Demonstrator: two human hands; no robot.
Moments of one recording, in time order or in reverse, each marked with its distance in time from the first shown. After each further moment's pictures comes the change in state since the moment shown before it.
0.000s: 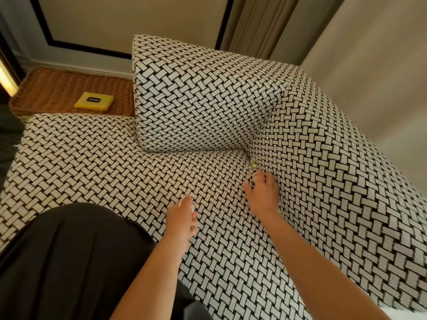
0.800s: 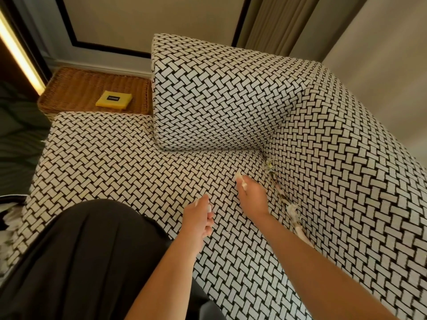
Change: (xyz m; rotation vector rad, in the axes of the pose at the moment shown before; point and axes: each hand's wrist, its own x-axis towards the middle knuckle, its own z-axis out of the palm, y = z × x) left_hand -0.003 0.003 0.000 -0.003 -0.026 -0.045; right_hand -0.017 -0.044 0.022 0.370 0.006 -0.357
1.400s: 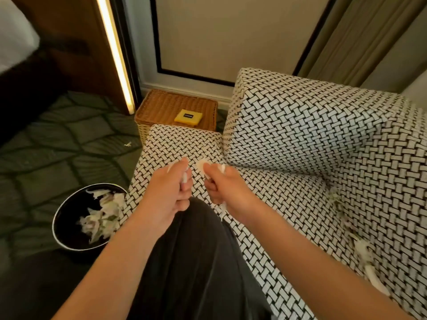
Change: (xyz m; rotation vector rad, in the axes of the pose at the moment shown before) left_hand -0.112 0.120 -0.139 0.031 0.075 0.444; right_hand -0.032 -0.241 -0.004 0.993 -0.705 0.043
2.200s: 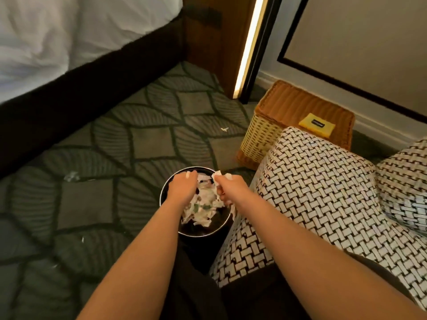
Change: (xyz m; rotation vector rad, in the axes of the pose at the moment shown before) left_hand 0.122 -0.071 -0.296 0.486 0.622 -0.171; right_hand 0.197 0.099 0.243 -0.402 -0.125 0.407
